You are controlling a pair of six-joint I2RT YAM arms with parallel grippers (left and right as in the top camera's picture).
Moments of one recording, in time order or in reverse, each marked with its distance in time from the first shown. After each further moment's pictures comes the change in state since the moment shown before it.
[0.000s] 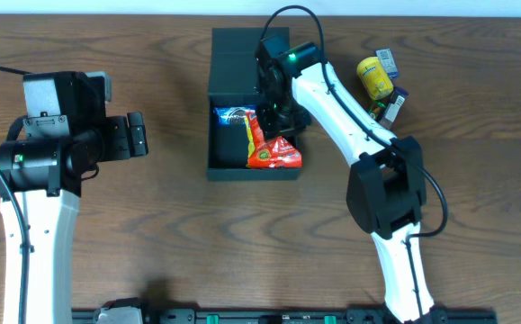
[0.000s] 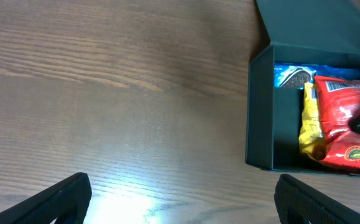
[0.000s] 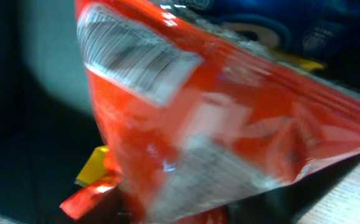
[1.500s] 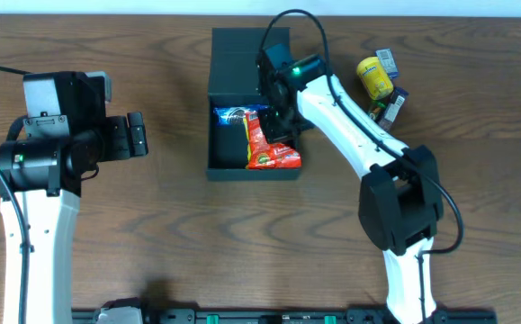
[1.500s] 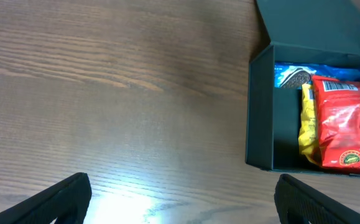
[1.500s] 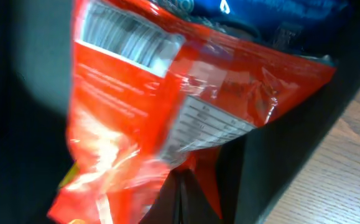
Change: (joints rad) left arm 0.000 0.000 0.000 0.000 0.000 0.000; right arm 0.019 -0.134 -0.219 0.183 0.084 0.000
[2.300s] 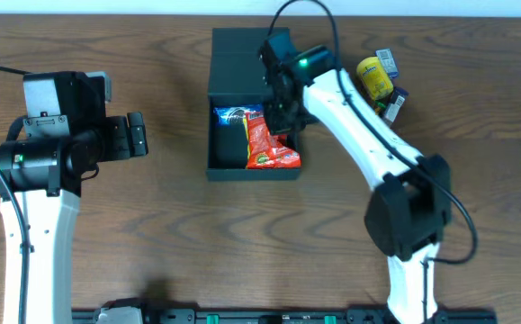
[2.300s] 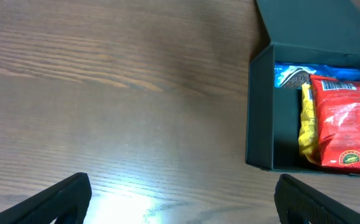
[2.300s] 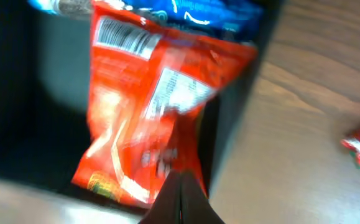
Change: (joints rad) left arm 0.000 0.000 0.000 0.000 0.000 0.000; right arm 0.000 -0.074 0.101 -0.128 0.046 0.072
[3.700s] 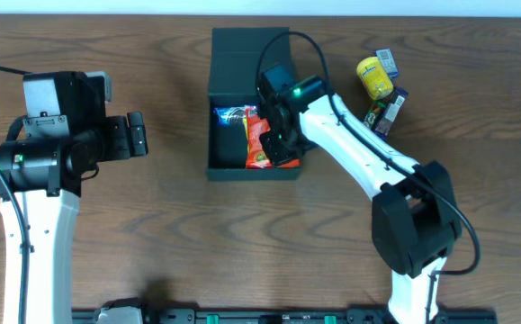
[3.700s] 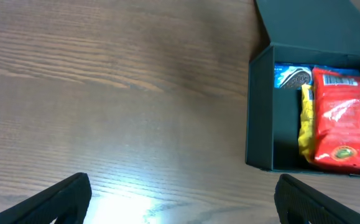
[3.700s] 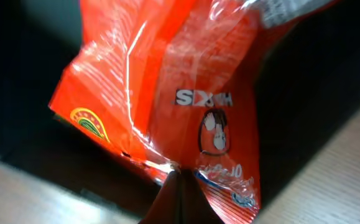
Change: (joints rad) left arm 0.000 0.000 0.000 0.002 0.000 0.000; right arm 0.048 -0.068 -0.325 0.170 -0.056 -0.129
